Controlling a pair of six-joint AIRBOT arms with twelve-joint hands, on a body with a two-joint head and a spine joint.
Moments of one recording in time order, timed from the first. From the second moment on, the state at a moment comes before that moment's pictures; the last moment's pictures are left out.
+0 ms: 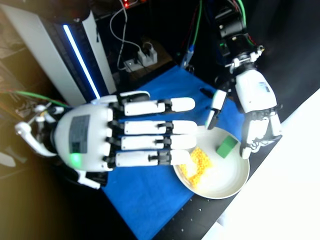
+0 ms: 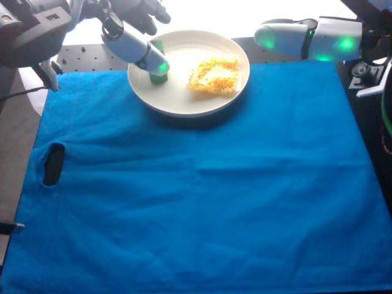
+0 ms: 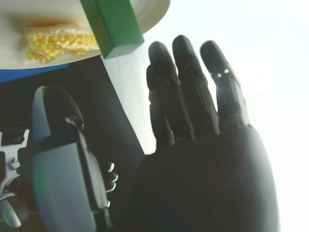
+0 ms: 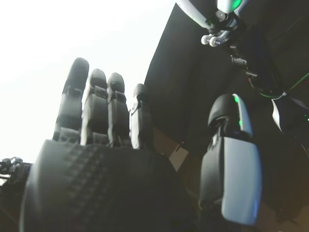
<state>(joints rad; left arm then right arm) 0.37 -1.37 1.73 0.36 -0.14 0.60 -0.65 -1.21 1.45 -0.06 1.05 -0.43</state>
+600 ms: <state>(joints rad) 0.38 -1.41 1.82 0.33 -0.13 0.60 -0.65 -1.22 1.44 -0.07 1.08 -0.43</state>
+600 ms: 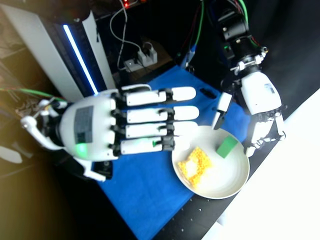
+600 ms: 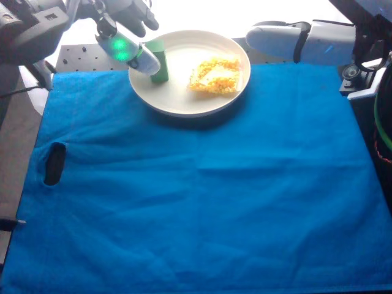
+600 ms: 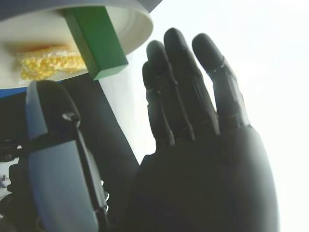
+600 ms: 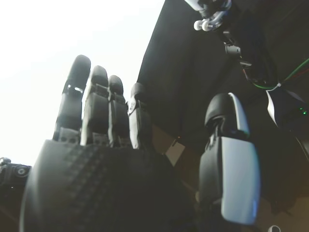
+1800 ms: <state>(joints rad) 0.43 -1.45 1.85 0.22 -0.19 0.60 -0.65 -1.23 1.44 -0.07 1.10 -0.43</state>
